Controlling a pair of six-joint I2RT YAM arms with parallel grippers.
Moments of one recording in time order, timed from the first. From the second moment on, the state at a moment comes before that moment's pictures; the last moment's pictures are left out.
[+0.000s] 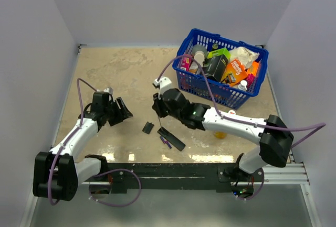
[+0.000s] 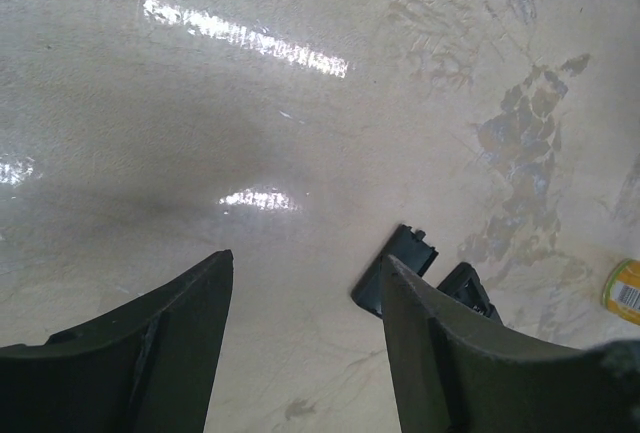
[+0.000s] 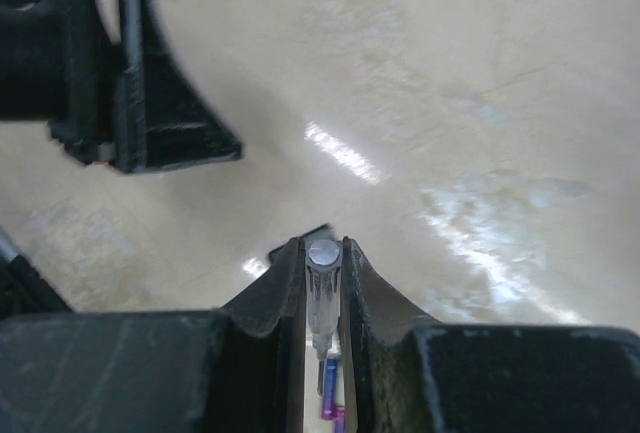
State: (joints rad) left arm -0.12 1.11 0.55 -0.35 0.21 -0.60; right arm 1.06 1.51 1.05 -0.03 0.25 0.36
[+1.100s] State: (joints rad) left arm -0.12 0.97 0.58 -0.41 0.22 -0.59; right arm 0.85 1.87 1.28 -0.49 0.31 0.19
